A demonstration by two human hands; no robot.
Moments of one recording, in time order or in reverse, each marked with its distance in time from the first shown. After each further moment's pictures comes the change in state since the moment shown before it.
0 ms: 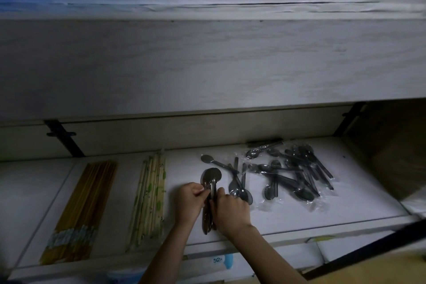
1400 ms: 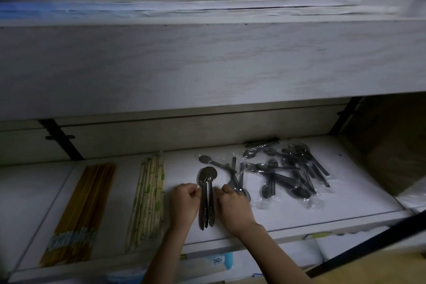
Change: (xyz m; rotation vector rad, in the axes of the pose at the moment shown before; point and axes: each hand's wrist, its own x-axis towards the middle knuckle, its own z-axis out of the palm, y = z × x) left_hand -0.011 0.007 -0.014 0.325 0.056 0.180; right_hand 0.000 0.016 -0.001 0.018 0.069 -0.158
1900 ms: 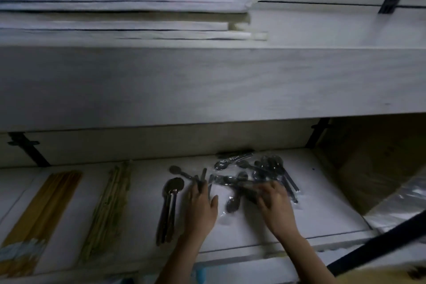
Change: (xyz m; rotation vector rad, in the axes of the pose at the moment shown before) left_hand -0.016 0.090 0.081 0.166 -0.139 0.030; right_hand -0.037 0.162 -0.053 0.315 0.341 0.212
